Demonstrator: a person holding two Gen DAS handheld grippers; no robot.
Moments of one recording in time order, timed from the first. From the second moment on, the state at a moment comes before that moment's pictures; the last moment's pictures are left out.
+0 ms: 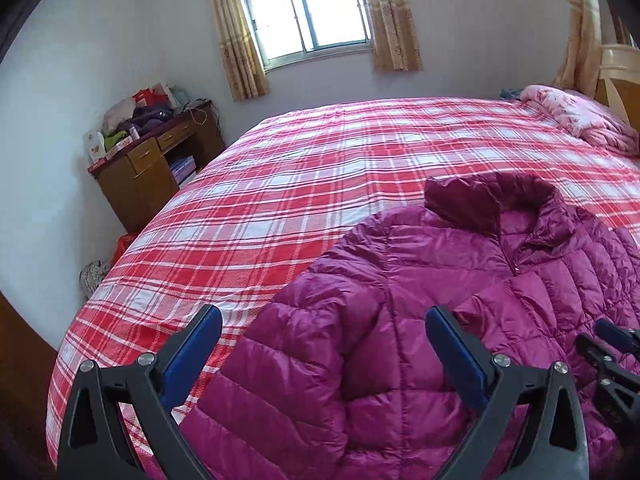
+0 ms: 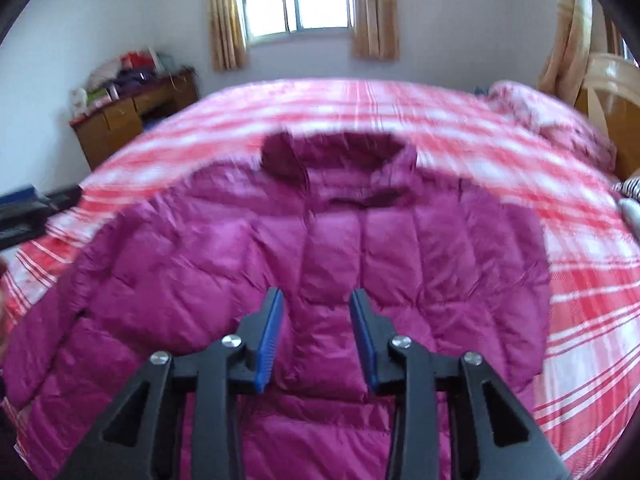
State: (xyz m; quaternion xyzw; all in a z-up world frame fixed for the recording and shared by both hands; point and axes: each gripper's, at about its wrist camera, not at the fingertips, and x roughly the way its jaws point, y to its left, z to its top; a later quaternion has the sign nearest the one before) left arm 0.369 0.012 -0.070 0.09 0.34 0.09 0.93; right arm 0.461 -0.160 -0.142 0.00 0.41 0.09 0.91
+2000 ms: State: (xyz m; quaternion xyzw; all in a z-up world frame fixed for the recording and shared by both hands) left arm 0.444 -0.037 -0.178 0.09 0.41 0.08 0.90; right arm 0.479 -0.208 -0.169 -0.02 0.44 0.02 0.90
